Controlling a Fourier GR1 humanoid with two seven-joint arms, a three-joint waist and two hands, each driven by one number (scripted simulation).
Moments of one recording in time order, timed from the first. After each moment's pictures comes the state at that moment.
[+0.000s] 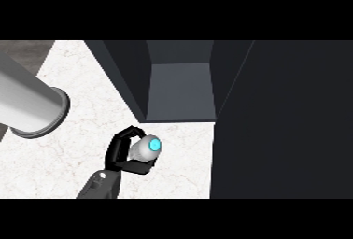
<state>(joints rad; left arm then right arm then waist) -0.31 0.01 -0.07 -0.66 0.08 -0.02 -0.85 1.00 -0.36 0.50 -2.50 -0.01 0.08 -0.41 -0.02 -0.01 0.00</state>
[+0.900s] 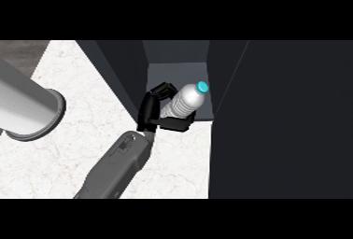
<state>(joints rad) -0.62 0.00 -0.39 -0.82 0.38 0.41 -0.42 1.03 -0.41 0.42 -2.49 -0.03 0.09 -0.48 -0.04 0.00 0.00</state>
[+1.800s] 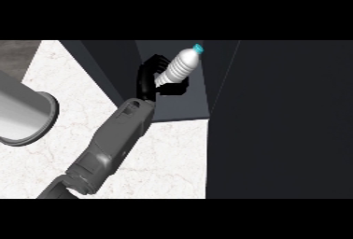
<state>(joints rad) -0.99 0.01 -0.34 -0.35 0.43 0.68 -0.40 1.07 -0.43 0.33 -2.48 -0.06 0.17 -0.57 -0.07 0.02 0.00</state>
